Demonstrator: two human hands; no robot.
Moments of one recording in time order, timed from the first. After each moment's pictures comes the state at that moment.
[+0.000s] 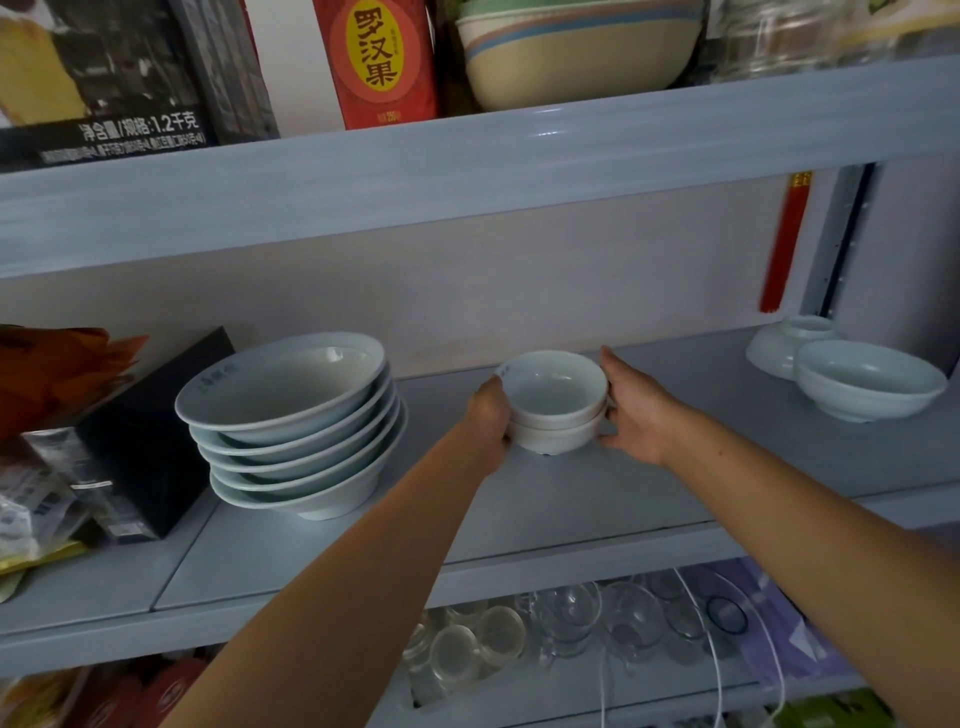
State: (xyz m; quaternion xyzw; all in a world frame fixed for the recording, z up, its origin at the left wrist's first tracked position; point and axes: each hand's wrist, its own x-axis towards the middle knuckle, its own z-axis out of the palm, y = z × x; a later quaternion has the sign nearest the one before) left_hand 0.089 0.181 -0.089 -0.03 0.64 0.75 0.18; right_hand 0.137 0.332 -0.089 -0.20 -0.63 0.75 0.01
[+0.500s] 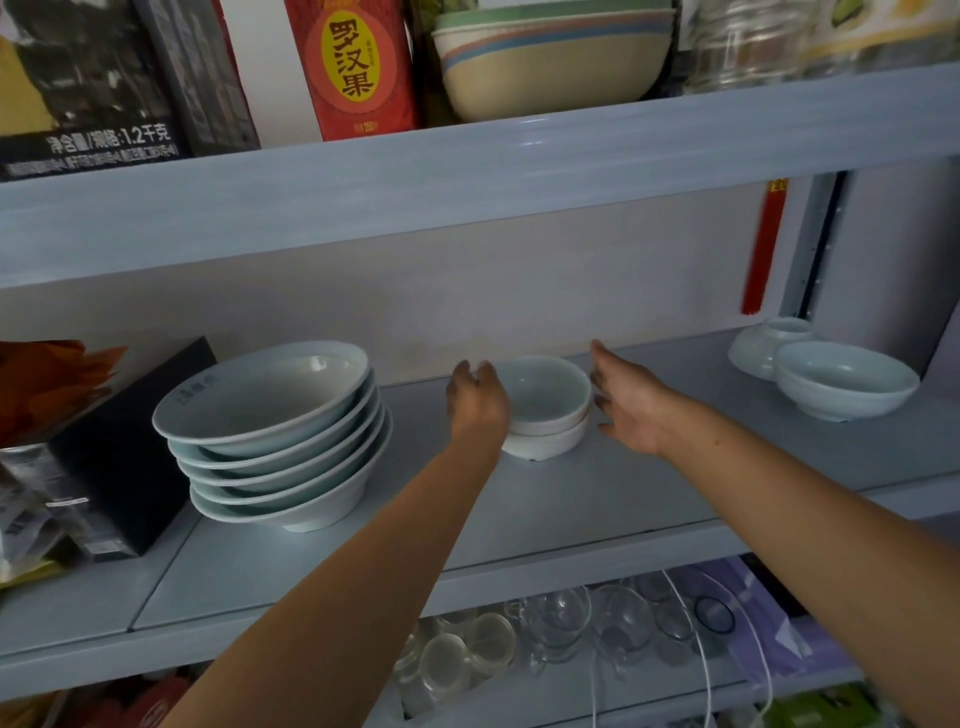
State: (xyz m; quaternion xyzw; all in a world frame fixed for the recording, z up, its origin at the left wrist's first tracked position) left_hand 0.090 0.193 -0.080 0.00 0.77 0.64 0.00; right_hand 0.138 0.341 -0.073 -0.21 -0.65 0.73 0.03
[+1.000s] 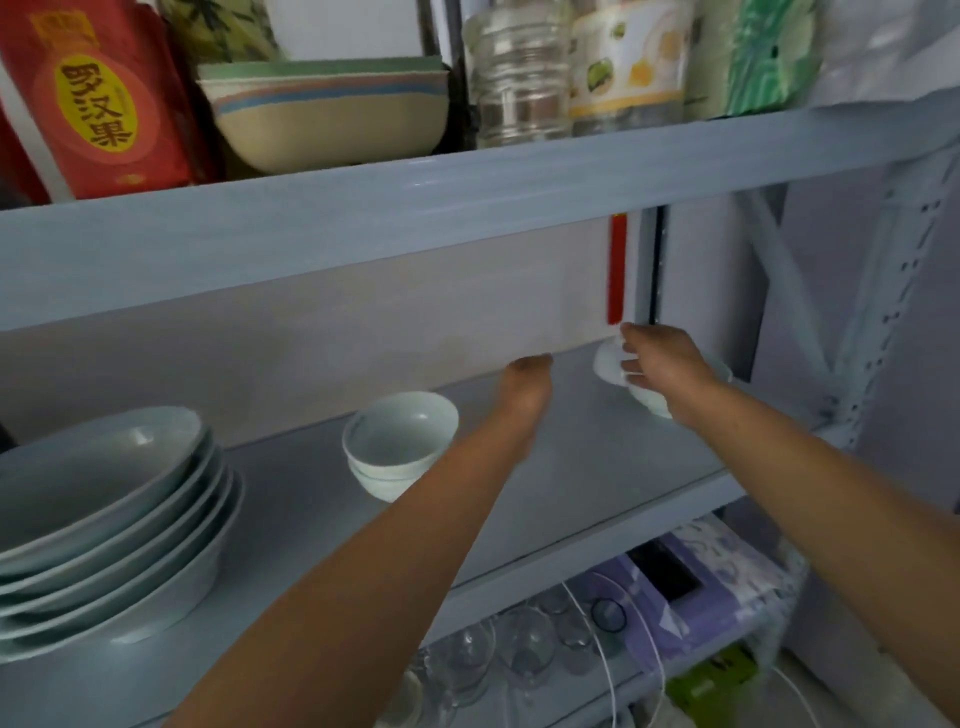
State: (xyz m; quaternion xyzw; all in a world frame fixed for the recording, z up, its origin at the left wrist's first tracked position) left_hand 0.152 0.356 -0.045 0.17 0.75 0.62 0.17; right_hand 0.219 0.490 -0.040 -0.30 -0.66 0.61 0.31
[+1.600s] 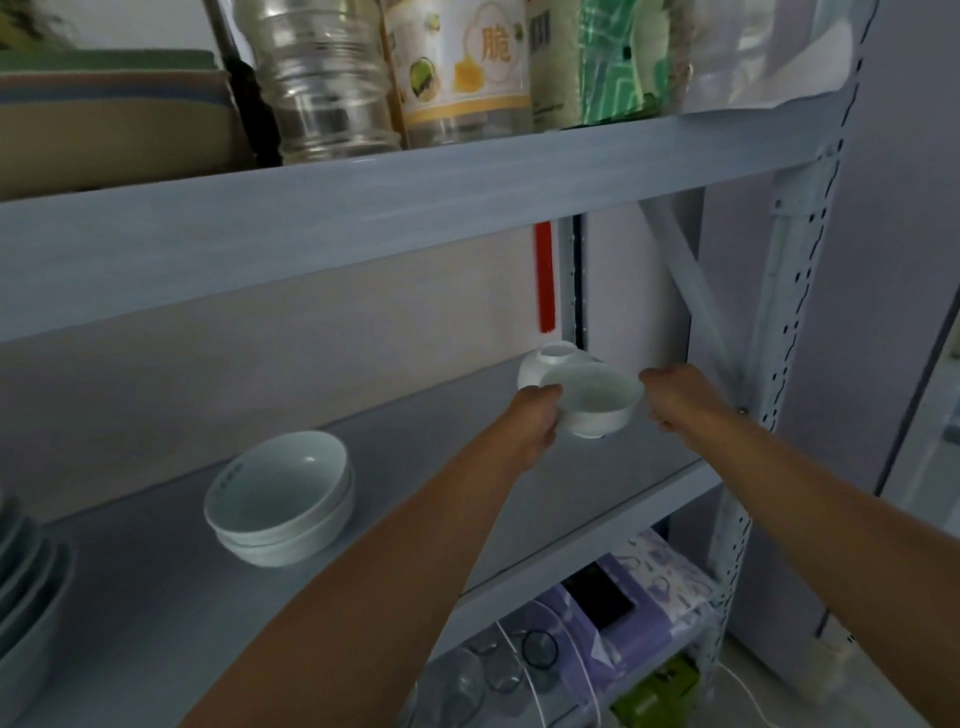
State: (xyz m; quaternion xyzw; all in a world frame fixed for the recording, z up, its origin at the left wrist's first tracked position) left_hand 0.162 0.484 -0.080 0.16 0.67 0.62 0.37; right_hand 0.260 0.621 -0.084 -0.45 -0.70 0.49 0.26
